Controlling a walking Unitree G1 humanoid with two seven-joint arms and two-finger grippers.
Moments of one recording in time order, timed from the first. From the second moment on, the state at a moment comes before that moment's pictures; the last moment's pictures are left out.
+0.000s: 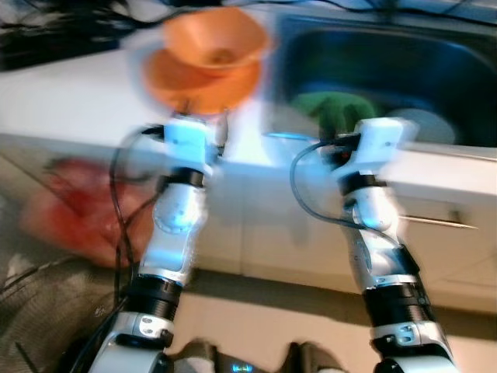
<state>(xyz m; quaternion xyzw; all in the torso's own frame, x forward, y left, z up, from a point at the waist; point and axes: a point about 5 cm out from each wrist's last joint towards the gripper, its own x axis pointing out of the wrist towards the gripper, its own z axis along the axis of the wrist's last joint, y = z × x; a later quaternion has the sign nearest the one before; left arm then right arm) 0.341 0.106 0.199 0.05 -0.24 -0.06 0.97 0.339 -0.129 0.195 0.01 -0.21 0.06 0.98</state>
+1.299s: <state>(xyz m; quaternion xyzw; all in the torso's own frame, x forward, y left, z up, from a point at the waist) 0.339 0.100 0.195 0.05 -0.23 -0.07 0.97 0.340 -0.133 0.193 0.02 -0.20 0.05 0.98</state>
